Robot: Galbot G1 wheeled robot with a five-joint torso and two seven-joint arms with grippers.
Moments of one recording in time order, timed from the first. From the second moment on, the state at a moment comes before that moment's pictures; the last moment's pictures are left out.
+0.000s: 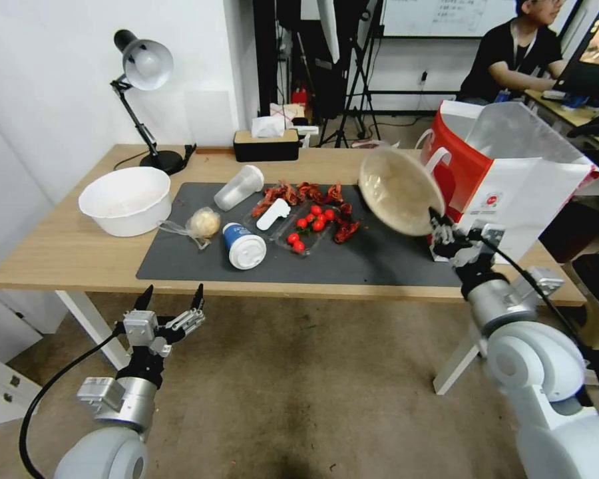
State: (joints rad) left arm 1.68 -1.37 -0.66 -2.15 -0.35 -0.05 0.07; right arm -1.27 1.26 0.58 2.15 0.81 -0.37 0.20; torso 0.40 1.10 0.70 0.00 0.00
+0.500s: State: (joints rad) left arm 1.70 -1.39 -0.66 -2.16 -0.35 -0.05 0.06; right arm -1.13 1.04 0.70 2.19 0.67 -0.13 0.21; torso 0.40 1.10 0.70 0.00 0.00
